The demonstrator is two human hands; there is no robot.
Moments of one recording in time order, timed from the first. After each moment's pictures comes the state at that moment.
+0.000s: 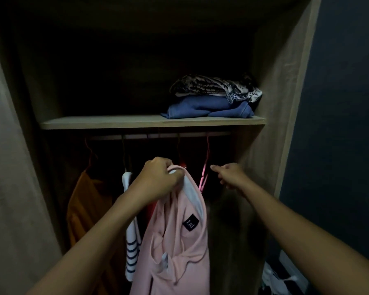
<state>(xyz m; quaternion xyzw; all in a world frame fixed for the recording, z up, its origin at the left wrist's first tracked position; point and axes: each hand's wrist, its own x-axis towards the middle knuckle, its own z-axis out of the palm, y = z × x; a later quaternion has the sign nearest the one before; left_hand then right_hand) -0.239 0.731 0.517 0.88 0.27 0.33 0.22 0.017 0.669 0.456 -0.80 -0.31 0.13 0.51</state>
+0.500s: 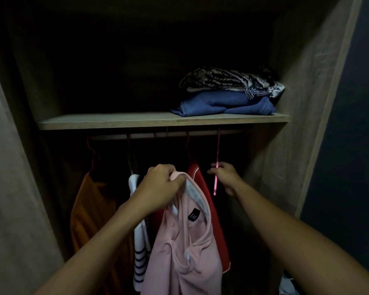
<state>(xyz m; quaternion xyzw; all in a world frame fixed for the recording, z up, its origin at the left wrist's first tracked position) -0.242 0.782 0.493 0.89 0.25 0.30 0.24 0.026 0.754 0.421 -0.71 -0.26 0.20 0.62</state>
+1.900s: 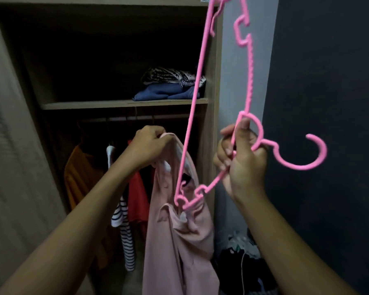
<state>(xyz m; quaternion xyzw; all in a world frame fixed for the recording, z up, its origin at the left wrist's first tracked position) -0.242 0.547 0.539 0.87 0.26 0.37 0.21 -0.145 0.370 0.513 -0.27 -0.39 0.14 0.87</state>
